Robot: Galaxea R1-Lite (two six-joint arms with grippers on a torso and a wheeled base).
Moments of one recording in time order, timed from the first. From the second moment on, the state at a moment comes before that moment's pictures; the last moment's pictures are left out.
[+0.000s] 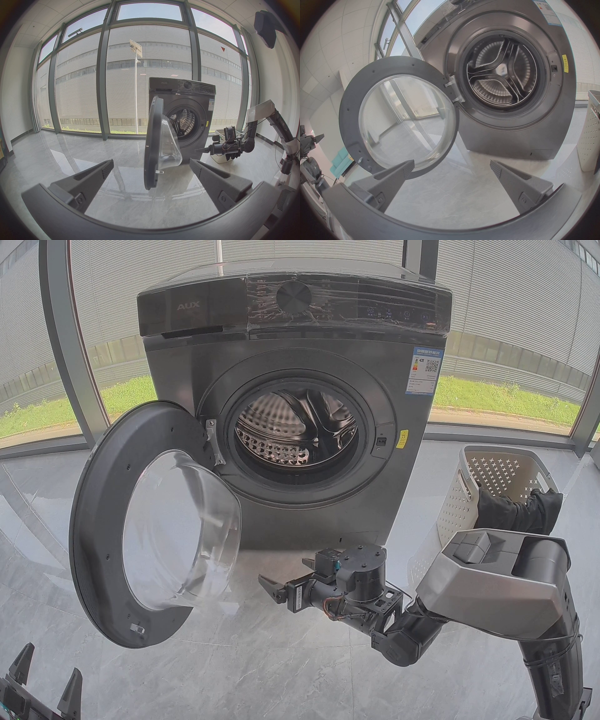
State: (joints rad) left arm 0.00 0.02 -0.02 0.00 -0.02 -0.01; right arm 0.75 2.45 -1.05 -1.22 0.00 0.23
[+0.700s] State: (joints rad) left arm 0.00 0.02 -0.02 0.00 -0.02 -0.01; right arm 0.81 2.56 -1.55 -0.80 -0.15 0.29
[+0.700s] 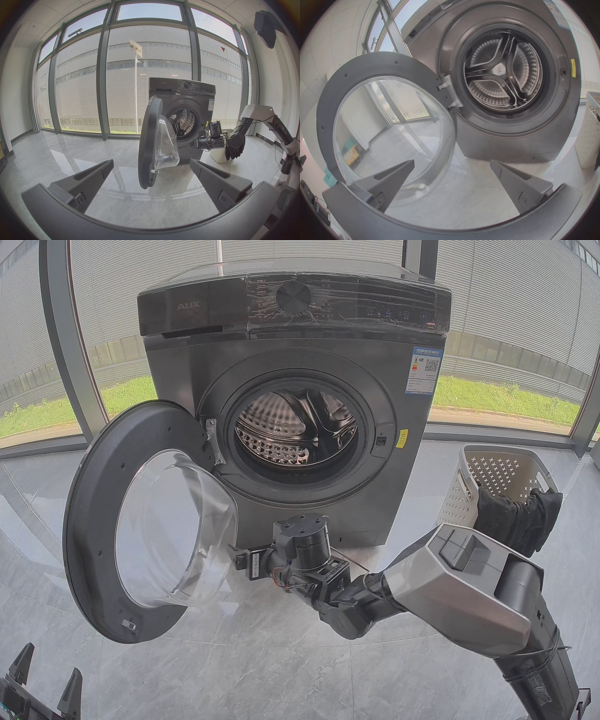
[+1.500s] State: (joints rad) left arm 0.00 0.02 -0.02 0.00 -0.02 -0.01; right arm 0.79 2.59 -1.53 -0.87 -0.21 0.33
